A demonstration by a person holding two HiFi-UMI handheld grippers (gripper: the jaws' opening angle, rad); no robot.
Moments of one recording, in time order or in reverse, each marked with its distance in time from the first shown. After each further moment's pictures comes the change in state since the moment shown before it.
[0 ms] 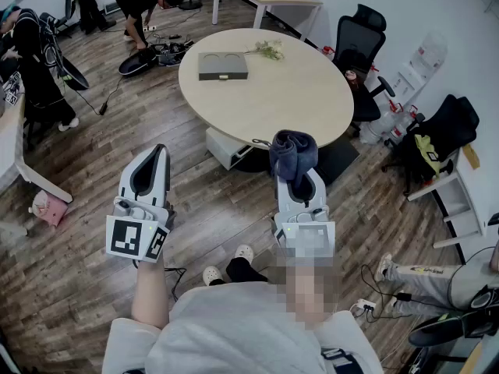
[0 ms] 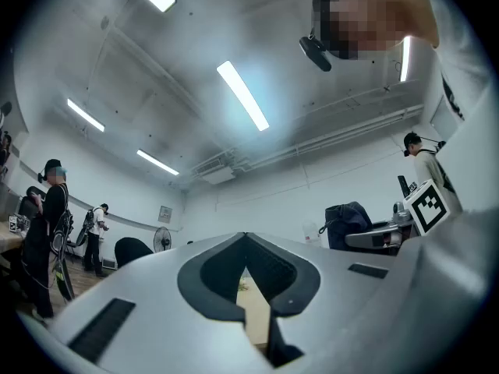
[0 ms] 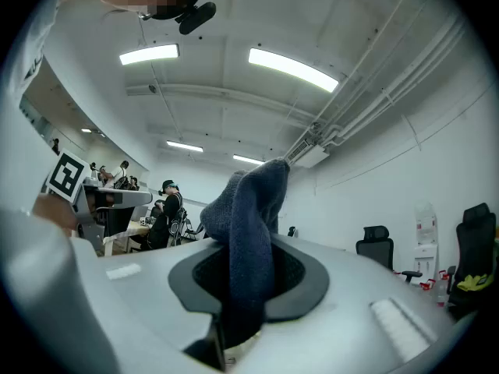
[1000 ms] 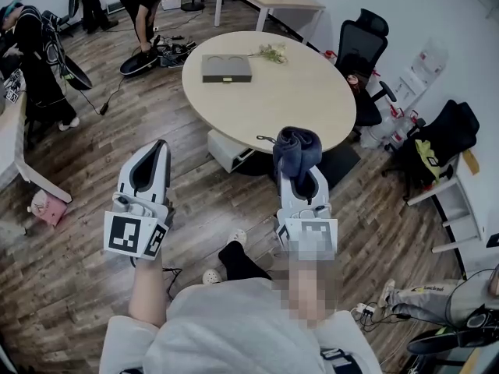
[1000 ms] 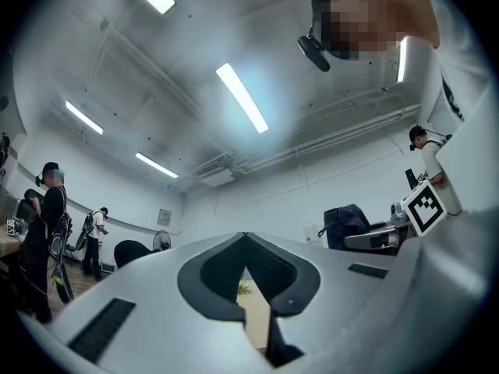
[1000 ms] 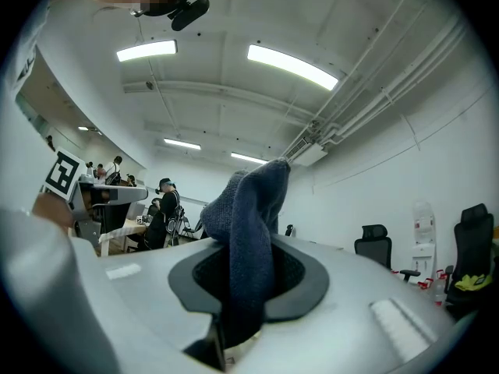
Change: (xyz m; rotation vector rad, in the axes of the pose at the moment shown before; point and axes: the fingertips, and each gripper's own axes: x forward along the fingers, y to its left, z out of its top) left arm 0.004 0.013 0.004 0.015 -0.017 -0.008; right arm 0.014 0.000 -0.004 0.001 0.017 -0.022
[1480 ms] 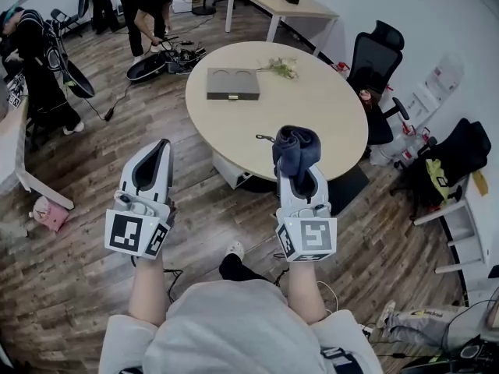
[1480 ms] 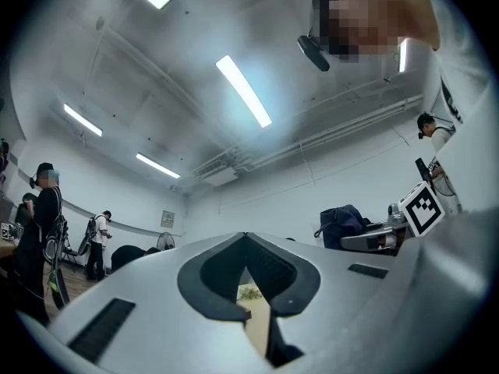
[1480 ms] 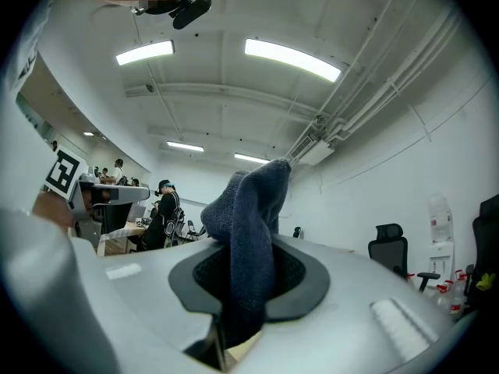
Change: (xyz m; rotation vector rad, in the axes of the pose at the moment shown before) left arm 0.094 0.039 -0.024 0.025 0.003 0.030; right arm 0.110 -0.037 -0.019 0.014 -0.019 0.058
